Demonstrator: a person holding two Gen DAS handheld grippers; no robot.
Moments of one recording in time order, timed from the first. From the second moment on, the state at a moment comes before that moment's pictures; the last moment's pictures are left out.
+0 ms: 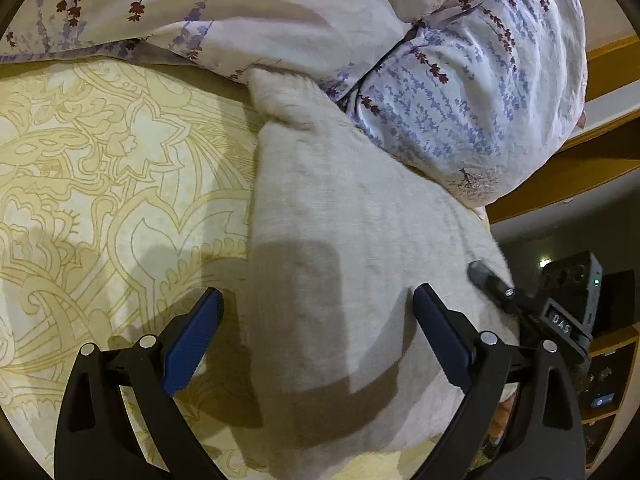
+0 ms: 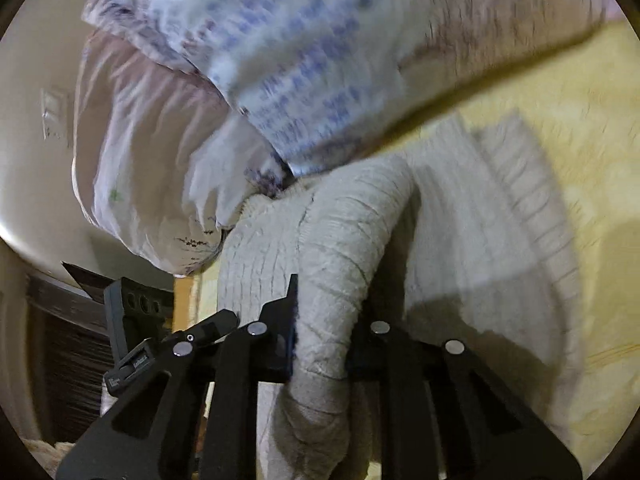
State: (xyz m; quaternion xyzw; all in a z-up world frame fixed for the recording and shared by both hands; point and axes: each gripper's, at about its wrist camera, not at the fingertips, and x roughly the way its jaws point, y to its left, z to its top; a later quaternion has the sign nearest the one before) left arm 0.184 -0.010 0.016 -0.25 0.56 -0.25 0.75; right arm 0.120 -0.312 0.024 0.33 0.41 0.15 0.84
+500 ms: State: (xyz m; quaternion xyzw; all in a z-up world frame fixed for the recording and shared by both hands) left arm 0.169 -0.039 0.024 -0.21 0.56 -0.32 0.73; right arm 0.101 -0.342 0.049 0.19 0.38 0.06 0.90
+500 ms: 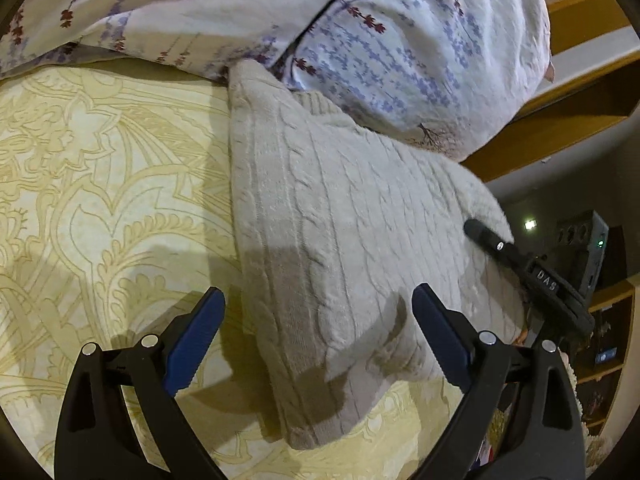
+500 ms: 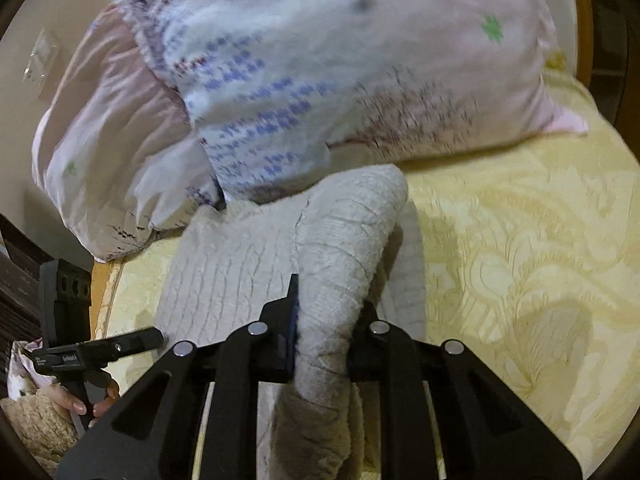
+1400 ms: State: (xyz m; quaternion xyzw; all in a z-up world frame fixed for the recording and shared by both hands) left arm 0.121 -0.038 0.018 -0.21 0.59 -0.36 0.69; right arm 0.018 -0.367 0.007 0.32 0.40 0.07 0.86
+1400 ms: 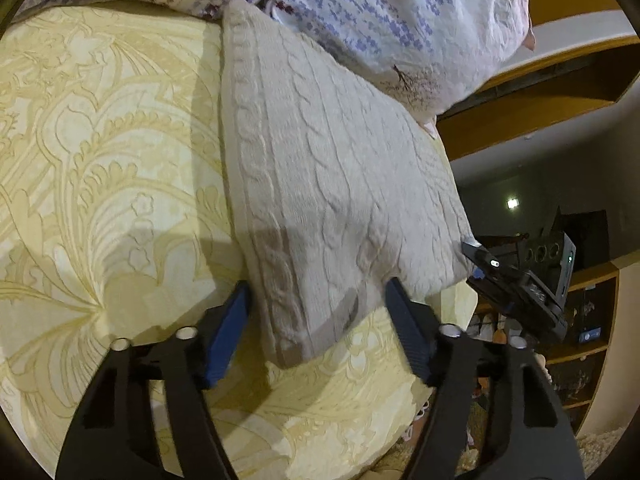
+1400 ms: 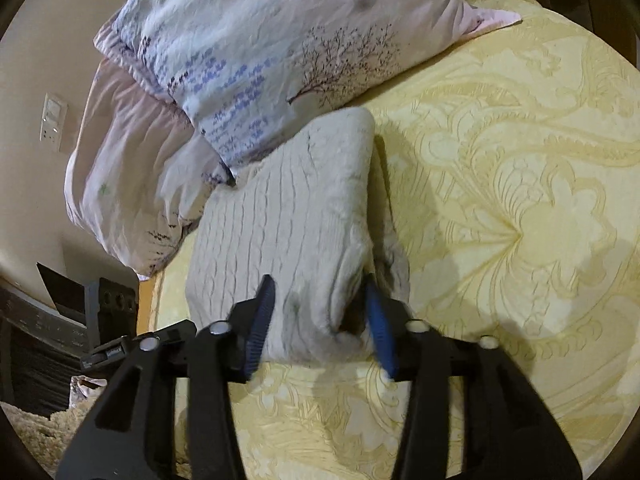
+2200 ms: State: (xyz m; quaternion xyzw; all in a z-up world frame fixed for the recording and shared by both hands) left arm 0.140 -0.019 0.023 -0.23 0.58 -0.37 0.69; right arm 0.012 -0.409 0.017 0.34 0.36 0.02 0.87
